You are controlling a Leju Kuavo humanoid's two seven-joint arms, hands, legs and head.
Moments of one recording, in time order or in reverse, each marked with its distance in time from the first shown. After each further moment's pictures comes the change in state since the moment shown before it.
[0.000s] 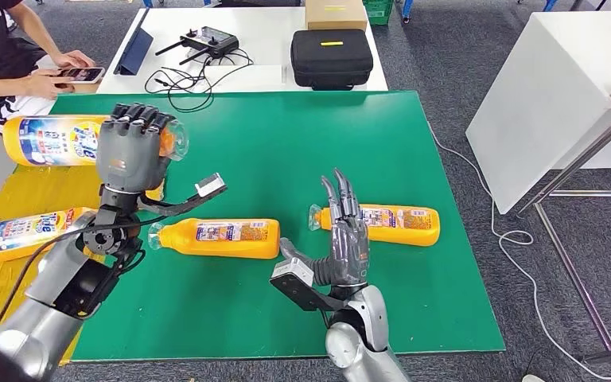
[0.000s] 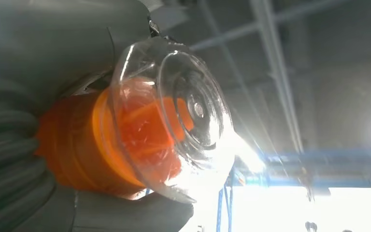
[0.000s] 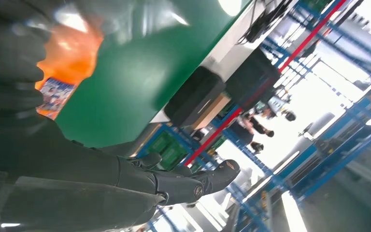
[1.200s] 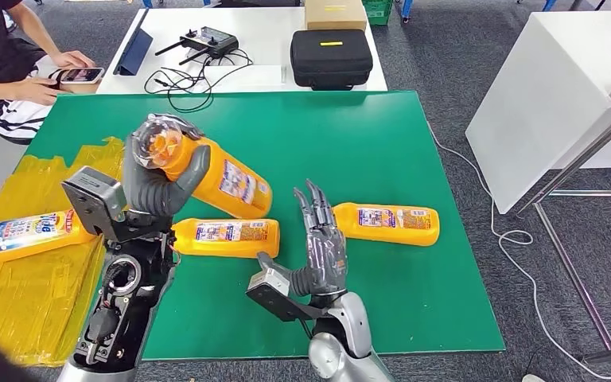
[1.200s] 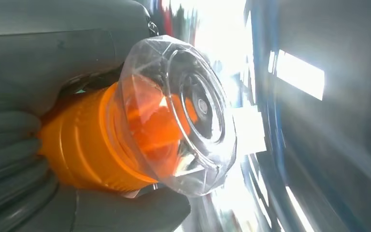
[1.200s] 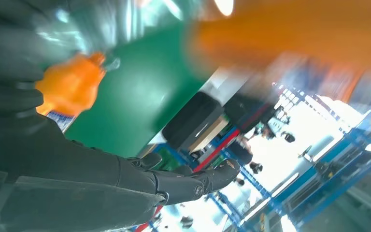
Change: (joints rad) left arm 0.299 -0.345 0.248 -0.471 1.395 -0.494 -0.566; right arm 0.002 0.015 0.075 0.055 0.006 -0.021 0.047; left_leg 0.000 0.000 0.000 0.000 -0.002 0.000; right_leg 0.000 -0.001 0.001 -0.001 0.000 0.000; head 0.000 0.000
